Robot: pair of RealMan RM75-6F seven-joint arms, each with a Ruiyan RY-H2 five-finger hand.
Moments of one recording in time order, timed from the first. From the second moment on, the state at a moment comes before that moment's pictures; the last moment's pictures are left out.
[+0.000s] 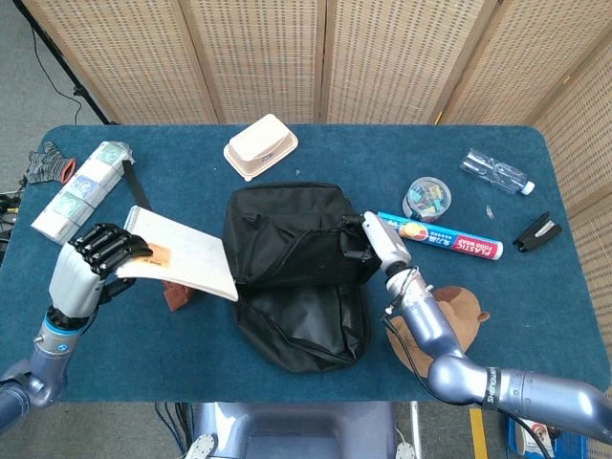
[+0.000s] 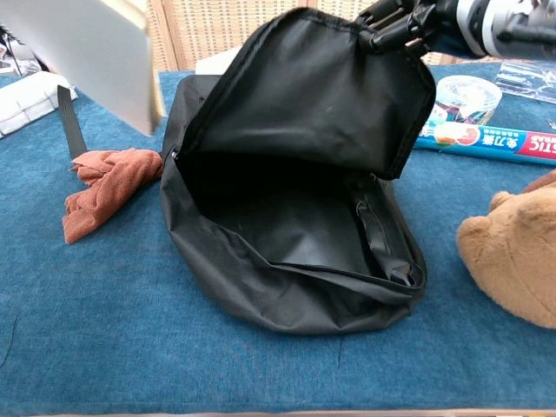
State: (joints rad) left arm -0.55 -1.60 -0.11 -0.85 1.76 1.97 -0.45; right arm 0.84 -1.38 0.47 -1.81 -0.54 0.93 -0.06
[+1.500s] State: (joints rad) left arm -0.63 -1.72 -0.09 -1.23 2.05 2.04 -0.32; right arm 0.99 -1.35 0.48 -1.74 -0.24 0.93 -0.14
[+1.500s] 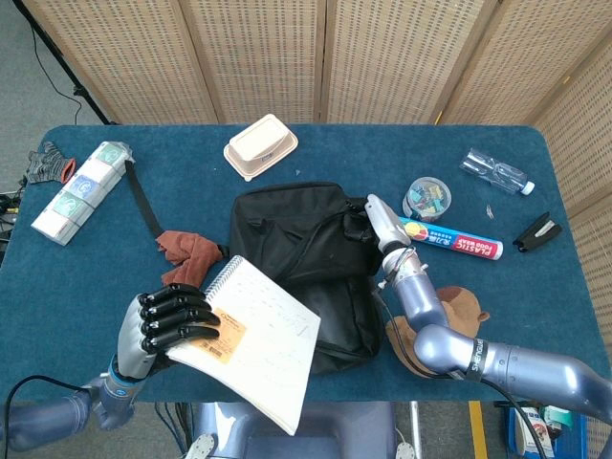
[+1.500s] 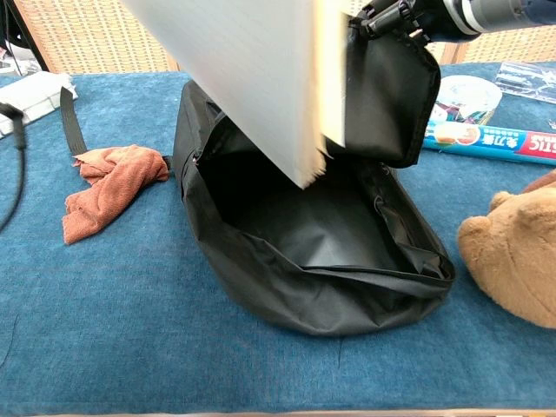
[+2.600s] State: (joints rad) left arm -0.68 -2.10 -0.06 -0.62 2.00 2.04 -0.44; right arm 0.99 -1.27 0.46 -1.81 -0.24 0.89 -0.11
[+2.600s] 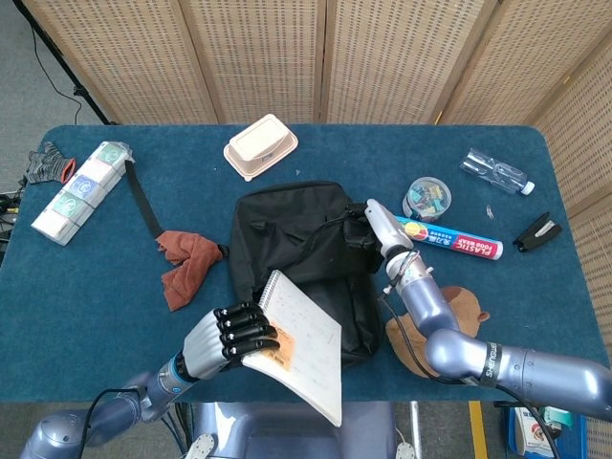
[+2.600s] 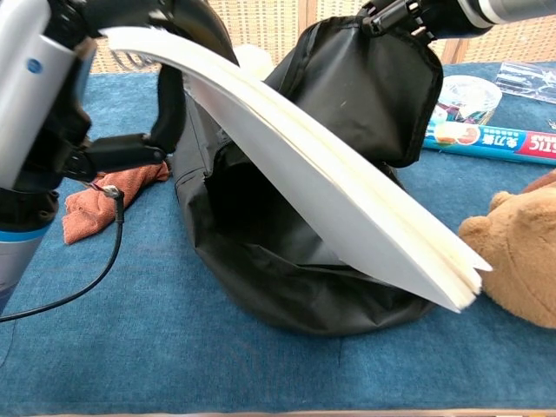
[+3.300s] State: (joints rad) left arm -0.72 -2.19 -0.07 -0.61 1.89 2.09 -0.58; right arm 0.99 -1.25 0.47 -1.82 -0.24 0.87 -0.05
